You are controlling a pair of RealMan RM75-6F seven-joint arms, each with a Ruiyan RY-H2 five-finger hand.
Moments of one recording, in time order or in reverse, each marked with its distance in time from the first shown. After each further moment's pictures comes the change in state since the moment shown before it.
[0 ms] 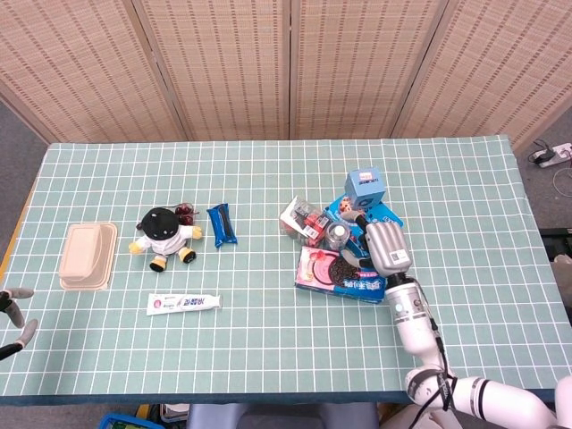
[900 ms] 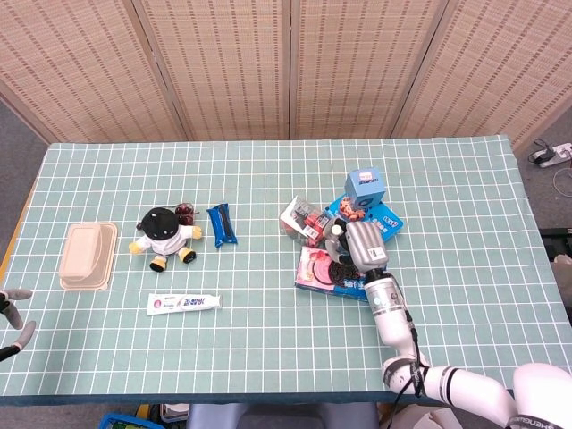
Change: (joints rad) left arm 0.009 0.021 0.006 -0.010 0.021 0.017 -0.046; right arm 0.086 -0.145 0.006 0.190 0.024 -0.034 0.116
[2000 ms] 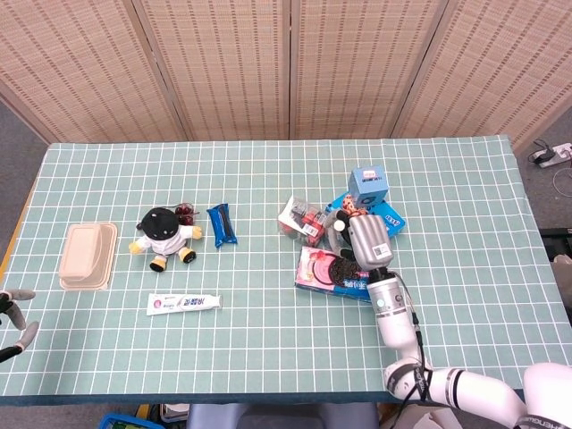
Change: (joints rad) left arm -0.006 0.005 0.005 0.000 0.001 -0.017 -0.014; right arm -0.008 0.053 0.007 -0.127 -0.072 0.123 -0.049
